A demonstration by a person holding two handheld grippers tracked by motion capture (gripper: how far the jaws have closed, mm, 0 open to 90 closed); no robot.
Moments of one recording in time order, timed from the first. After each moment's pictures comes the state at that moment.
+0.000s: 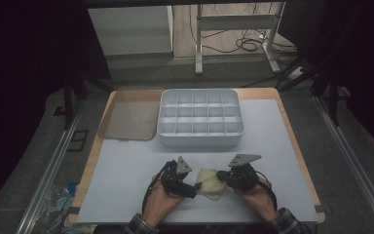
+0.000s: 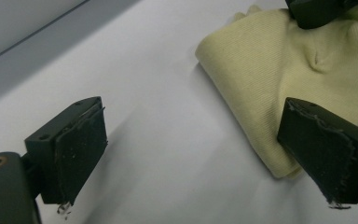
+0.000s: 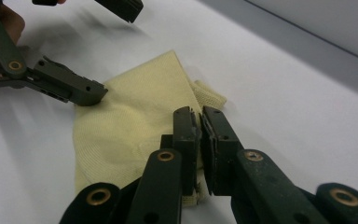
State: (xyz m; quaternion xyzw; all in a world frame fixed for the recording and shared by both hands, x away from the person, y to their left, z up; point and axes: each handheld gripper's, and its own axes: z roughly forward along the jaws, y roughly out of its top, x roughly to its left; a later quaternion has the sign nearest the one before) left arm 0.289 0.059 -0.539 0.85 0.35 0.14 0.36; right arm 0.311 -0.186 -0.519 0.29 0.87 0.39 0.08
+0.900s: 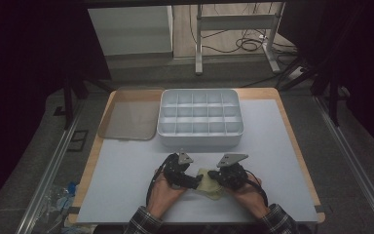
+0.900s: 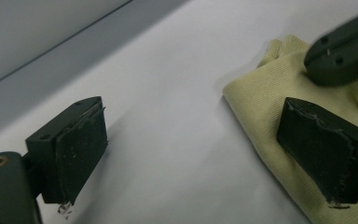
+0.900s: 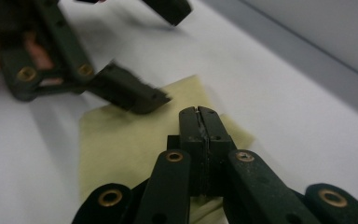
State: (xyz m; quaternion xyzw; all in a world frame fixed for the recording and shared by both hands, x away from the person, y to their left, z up) left arm 0.315 0.056 -0.540 0.85 0.37 0.13 0.36; right arm 0.312 -0.156 -0.520 0.26 0.88 0.38 0.10
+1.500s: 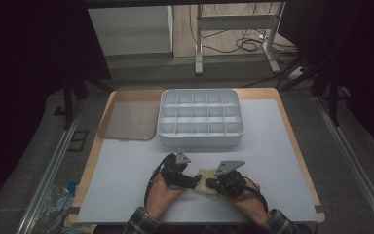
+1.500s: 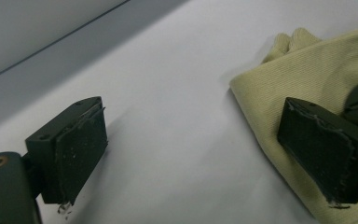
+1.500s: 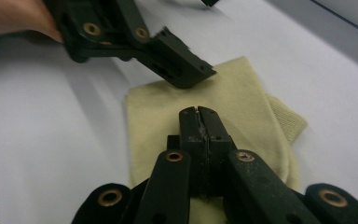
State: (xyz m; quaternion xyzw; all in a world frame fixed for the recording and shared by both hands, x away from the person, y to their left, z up) left arm 0.314 0.062 -0.541 0.84 0.38 0.13 0.36; right arm 0.293 -0.151 -0.522 0.24 0.89 0.37 0.08
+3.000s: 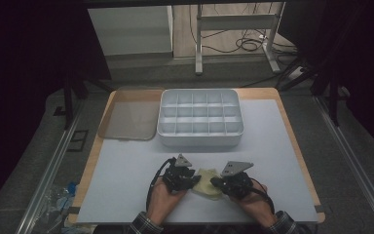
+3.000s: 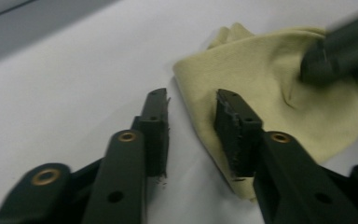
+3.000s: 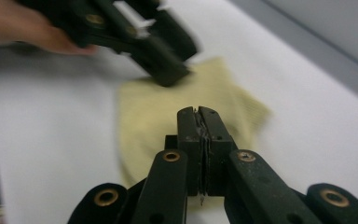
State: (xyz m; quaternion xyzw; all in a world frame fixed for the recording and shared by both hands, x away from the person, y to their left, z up) left arm 0.299 0.058 -0.535 0.84 0.38 0.06 0.38; right arm 0.287 -0.168 -0.511 0.24 0.89 0.38 0.10
